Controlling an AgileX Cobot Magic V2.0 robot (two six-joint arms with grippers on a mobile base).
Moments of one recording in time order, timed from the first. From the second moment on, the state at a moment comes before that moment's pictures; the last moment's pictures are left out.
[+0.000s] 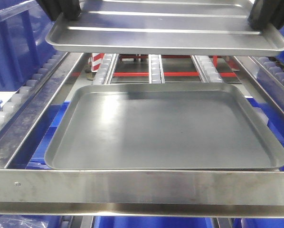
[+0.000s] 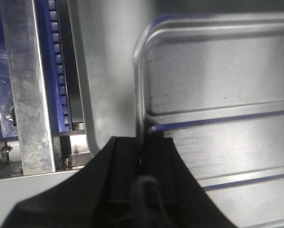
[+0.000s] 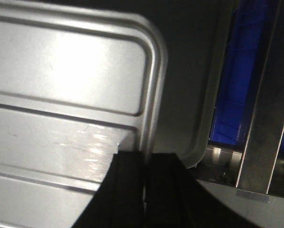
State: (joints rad) left arm -0.75 1.53 -1.54 0.15 1.17 -0.61; right arm 0.41 1.35 -1.28 -0.02 1.07 0.35
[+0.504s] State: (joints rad) left arm -0.75 1.53 -1.54 0.15 1.17 -0.61; right arm 0.41 1.35 -1.28 -0.02 1.07 0.35
